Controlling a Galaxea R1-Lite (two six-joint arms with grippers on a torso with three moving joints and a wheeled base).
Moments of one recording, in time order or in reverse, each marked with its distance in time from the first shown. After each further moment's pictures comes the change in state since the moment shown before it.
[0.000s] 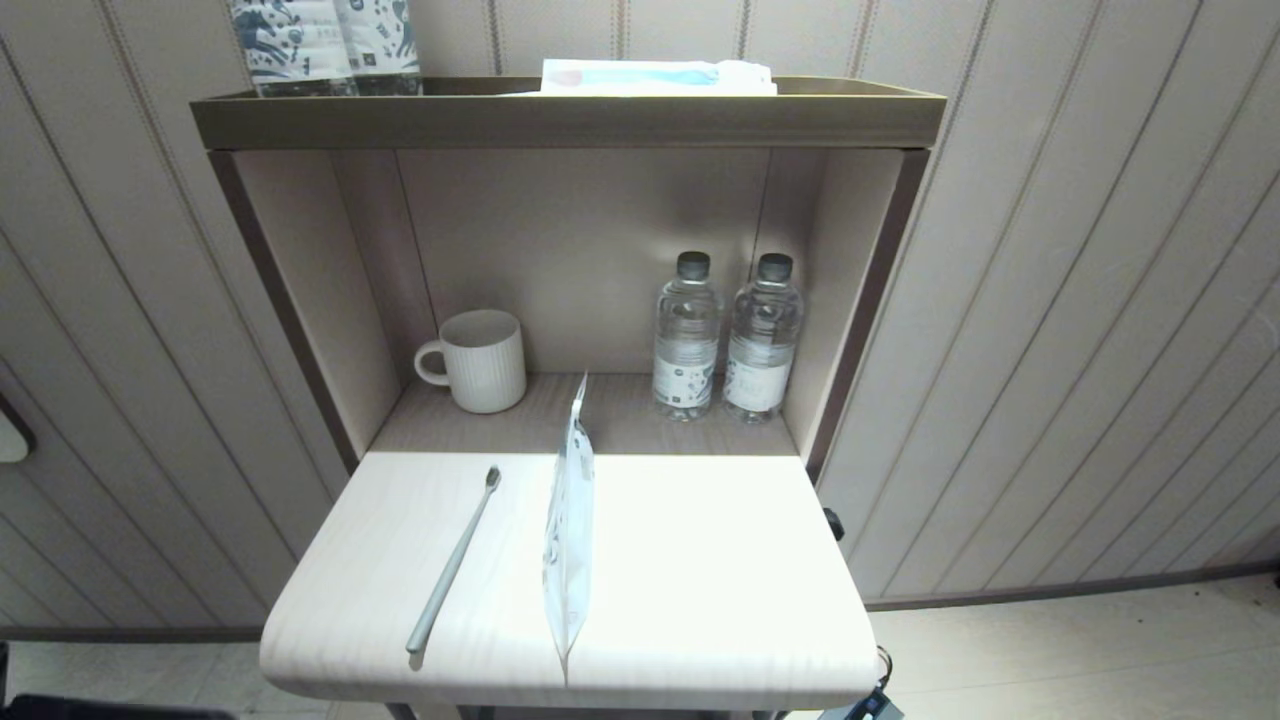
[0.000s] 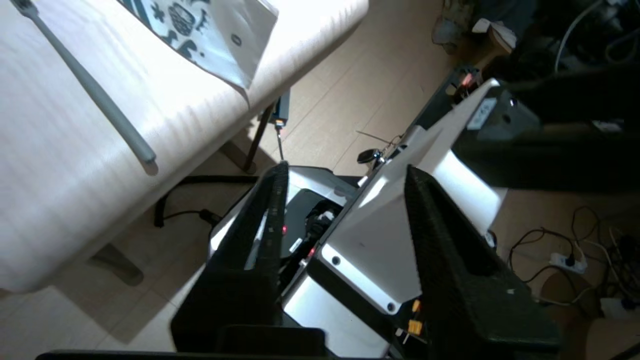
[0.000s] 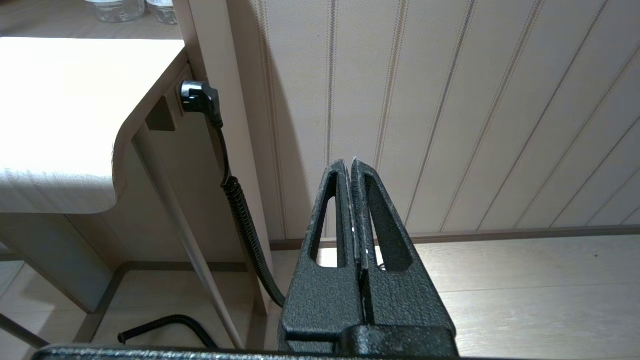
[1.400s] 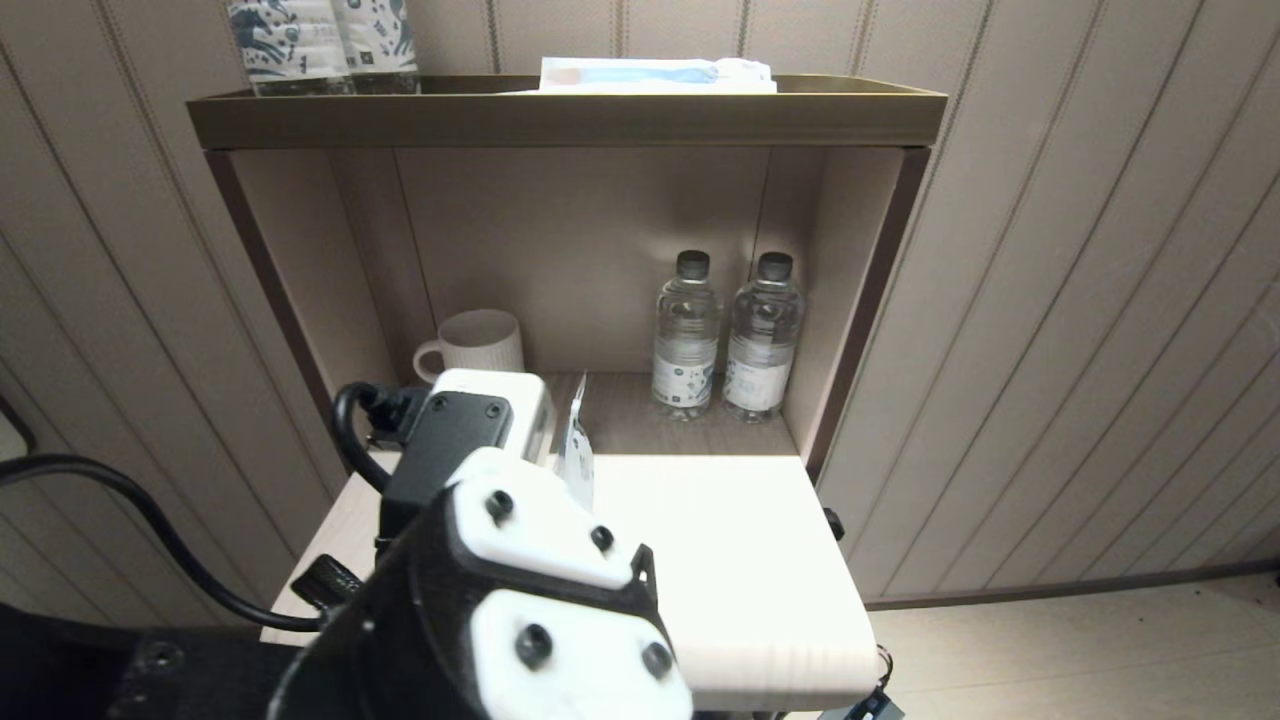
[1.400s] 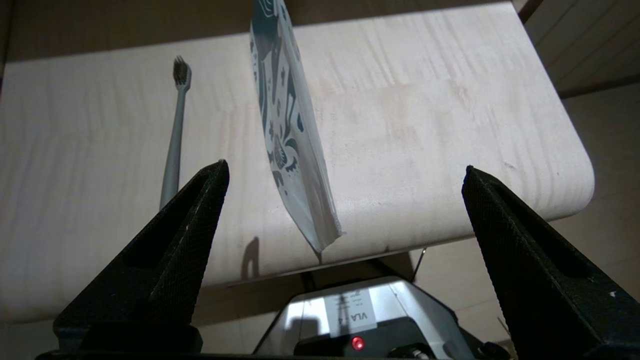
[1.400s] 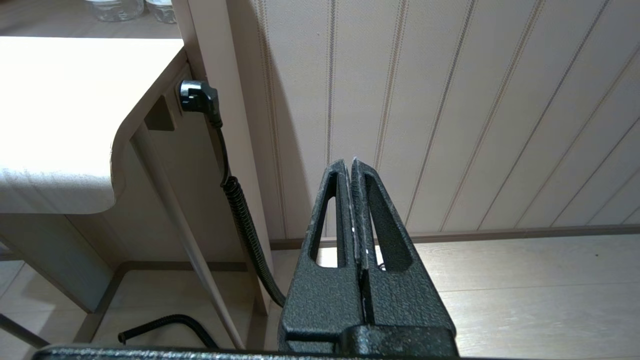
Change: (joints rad) left arm -0.717 0.691 -0.251 -0.261 1.338 -0.587; right arm 0.000 0.000 0.000 0.000 0.000 0.000
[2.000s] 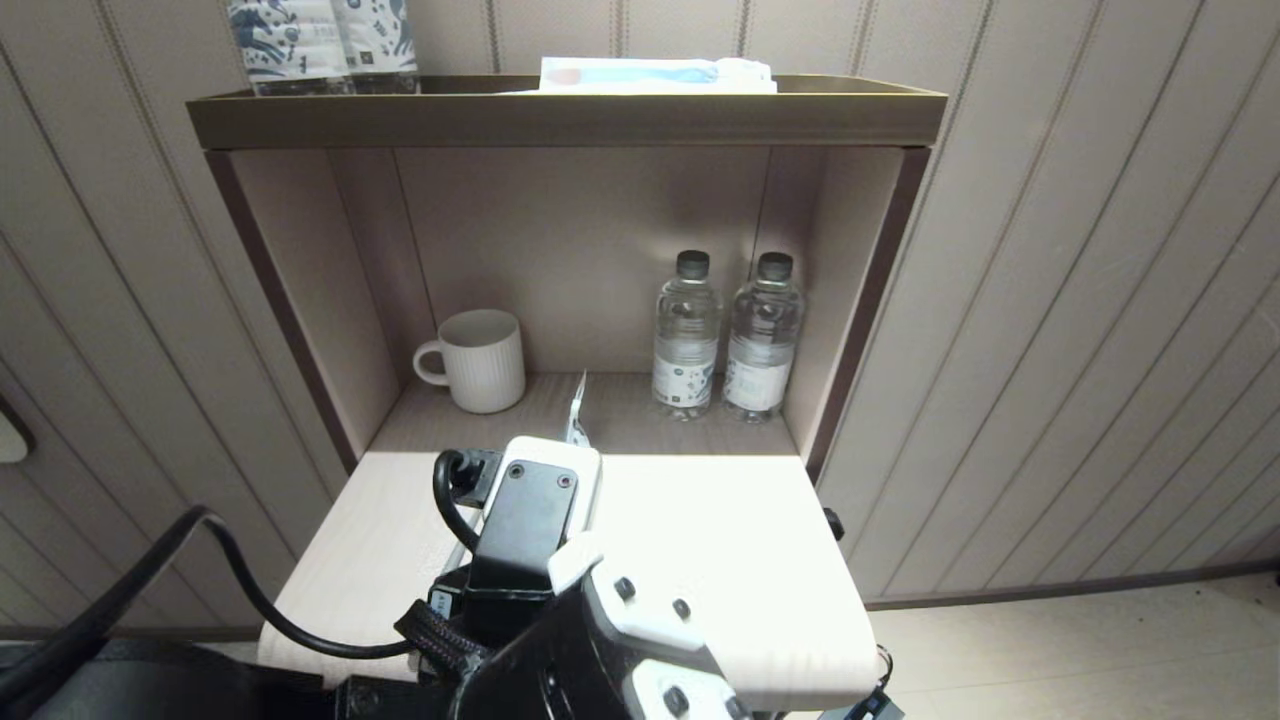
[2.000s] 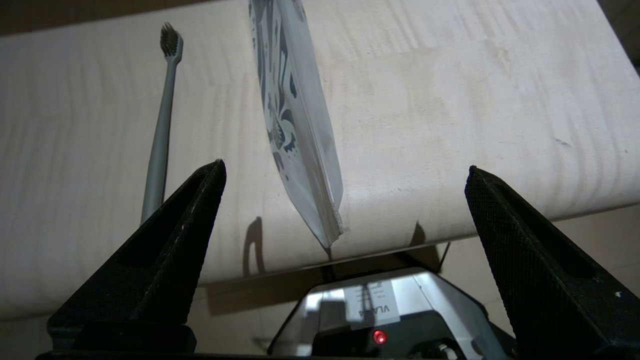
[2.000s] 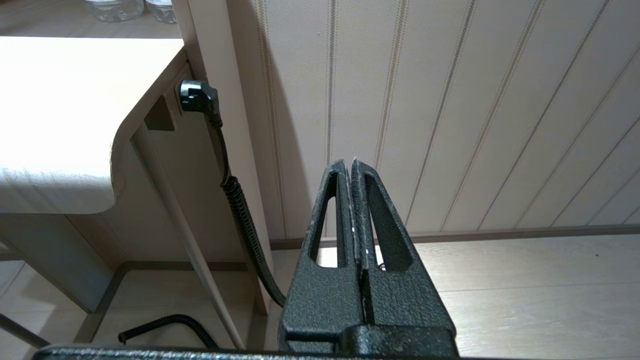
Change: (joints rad) left arm 0.011 0.090 0.056 -0.058 0.003 -0.004; right arm 0.000 0.000 0.000 0.000 0.000 0.000
